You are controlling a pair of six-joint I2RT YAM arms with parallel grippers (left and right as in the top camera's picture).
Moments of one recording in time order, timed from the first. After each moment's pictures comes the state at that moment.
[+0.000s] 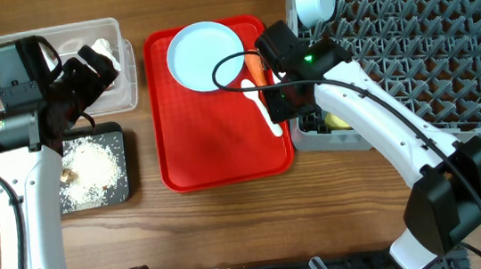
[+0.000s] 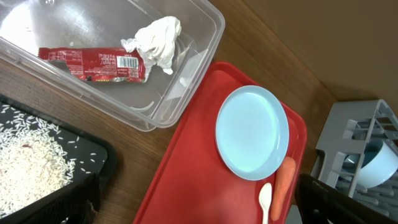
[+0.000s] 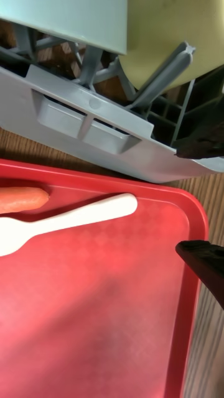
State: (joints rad) left arm 0.14 1.38 1.34 -0.83 0.15 -0.57; right arm 0.53 1.78 1.49 -1.08 0.01 0.31
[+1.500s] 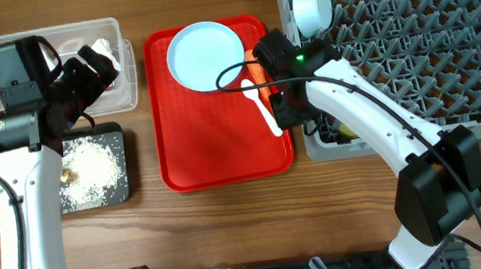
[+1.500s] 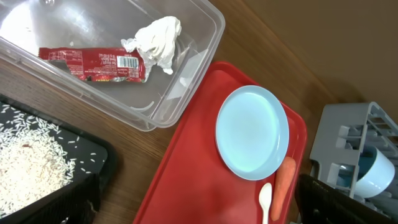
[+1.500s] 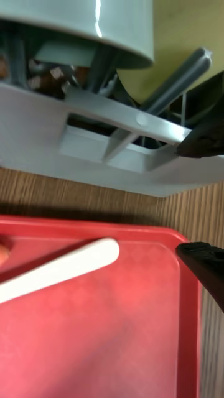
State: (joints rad) left arm 0.14 1.38 1.34 -0.83 0.15 -0.57; right arm 0.53 1.84 1.48 -1.18 0.12 0.33
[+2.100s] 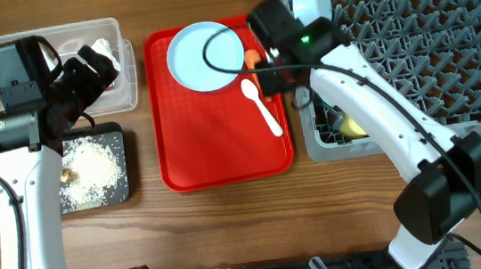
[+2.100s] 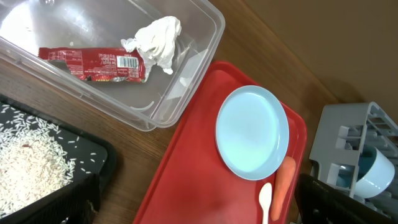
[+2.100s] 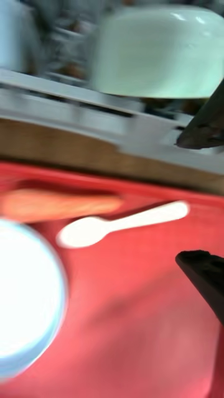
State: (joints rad) left arm 0.14 1.38 1.34 -0.83 0.15 -0.57; right arm 0.53 1.85 1.72 -1.07 0.10 0.26
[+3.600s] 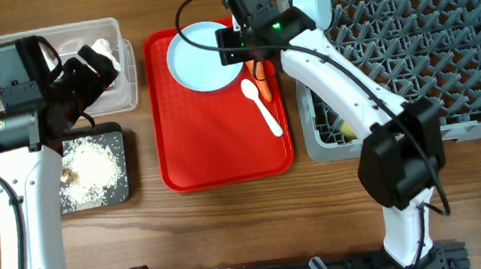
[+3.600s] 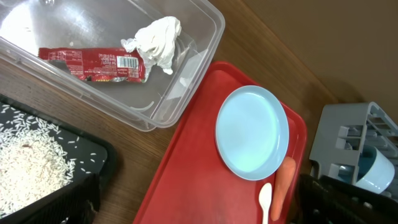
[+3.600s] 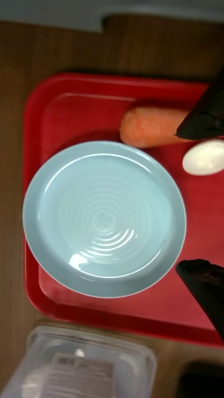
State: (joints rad) left arm 0.14 1.38 1.34 -0.83 0.15 -0.57; right arm 0.53 2.10 1.84 -0.72 -0.02 0.39
